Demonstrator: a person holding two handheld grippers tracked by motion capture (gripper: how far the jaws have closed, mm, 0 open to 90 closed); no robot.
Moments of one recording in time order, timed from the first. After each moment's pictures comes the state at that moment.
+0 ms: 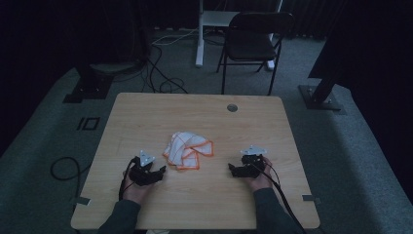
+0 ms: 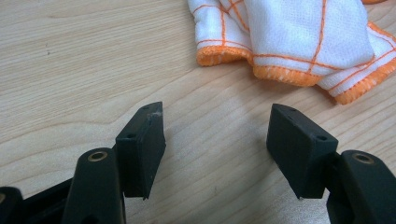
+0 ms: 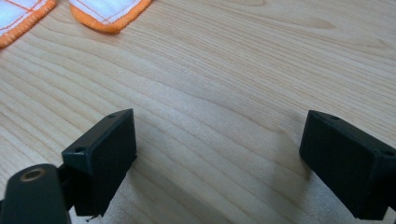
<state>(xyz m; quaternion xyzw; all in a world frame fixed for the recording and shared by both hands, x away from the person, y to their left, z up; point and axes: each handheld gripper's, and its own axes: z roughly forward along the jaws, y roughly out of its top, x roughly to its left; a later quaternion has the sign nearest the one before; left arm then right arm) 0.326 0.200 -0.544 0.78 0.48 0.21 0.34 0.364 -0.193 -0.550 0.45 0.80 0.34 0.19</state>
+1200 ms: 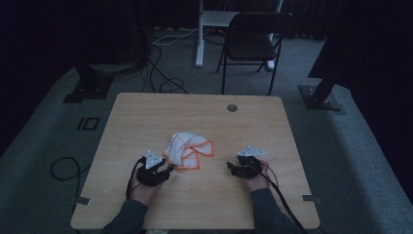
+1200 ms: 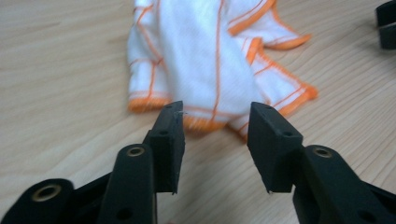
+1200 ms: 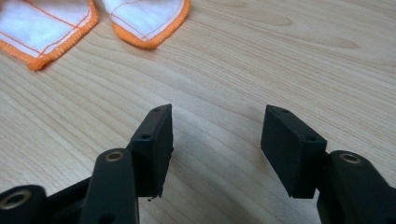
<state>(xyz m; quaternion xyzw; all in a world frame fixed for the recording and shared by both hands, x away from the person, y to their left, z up) 0.316 0.172 -0.522 0.78 0.44 0.20 0.40 0.355 -0.183 -0.542 0.43 0.80 0.37 0.18</state>
